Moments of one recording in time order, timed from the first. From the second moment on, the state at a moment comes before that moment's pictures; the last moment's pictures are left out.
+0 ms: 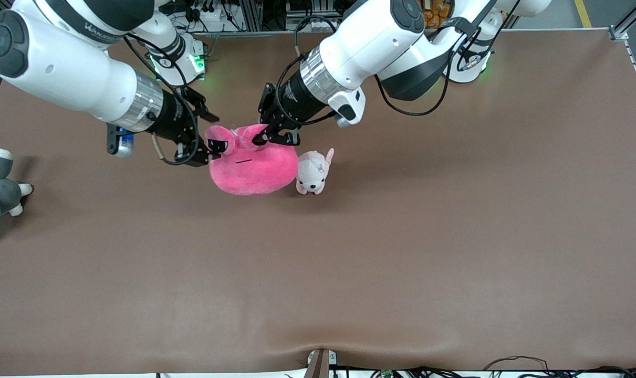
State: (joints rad) left arm -0.52 0.41 -0.36 -1.36 -0.40 2.36 -2.59; right arm 0.50 0.20 -0.15 -1.41 0.41 1.62 1.89
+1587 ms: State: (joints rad) left arm -0.31 0.28 -0.33 -1.32 -0.23 1.93 -2.18; right arm 0.20 0.21 -0.18 -1.41 0.35 1.65 1.72
